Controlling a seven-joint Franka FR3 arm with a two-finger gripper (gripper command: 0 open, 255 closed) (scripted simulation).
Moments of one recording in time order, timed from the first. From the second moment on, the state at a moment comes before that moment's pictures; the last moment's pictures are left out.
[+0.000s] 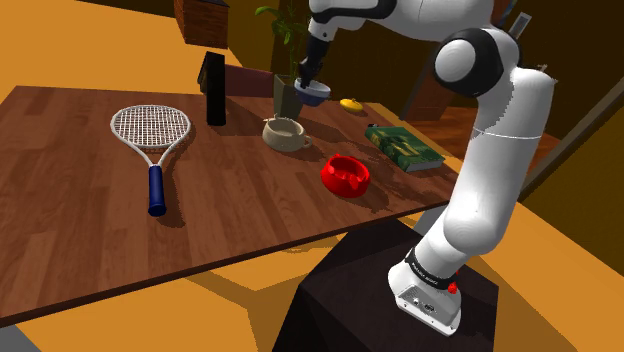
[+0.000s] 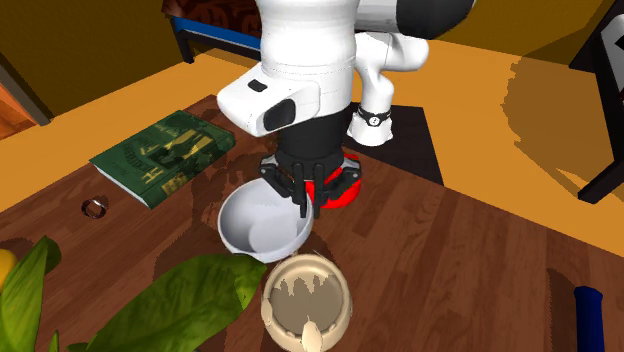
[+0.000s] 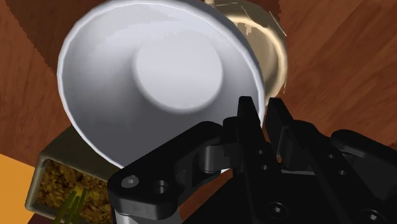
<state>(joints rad) -0.05 0.32 -0.22 -1.44 0.11 1.84 -0.35</state>
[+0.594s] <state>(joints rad) 0.01 0.40 -0.19 -1.32 0.11 1.80 -0.24</state>
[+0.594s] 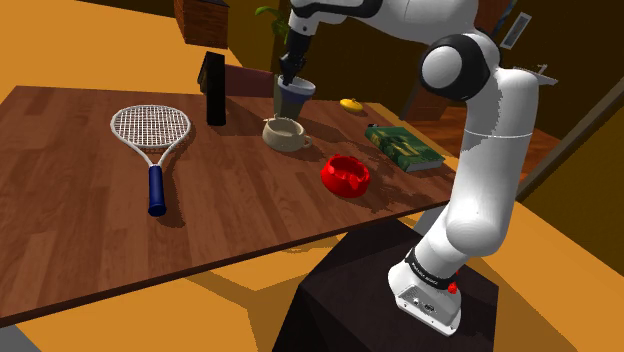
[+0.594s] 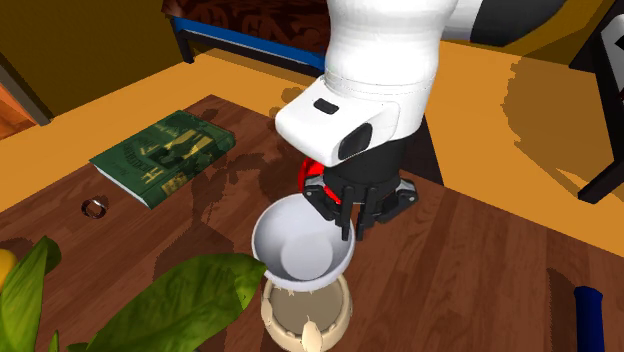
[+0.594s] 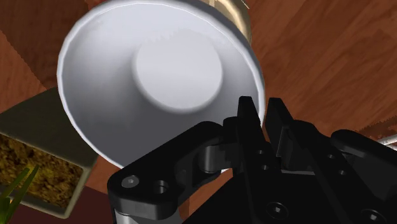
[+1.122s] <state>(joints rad) 0.01 0.40 -0.19 -1.41 0.11 1.90 -0.25</state>
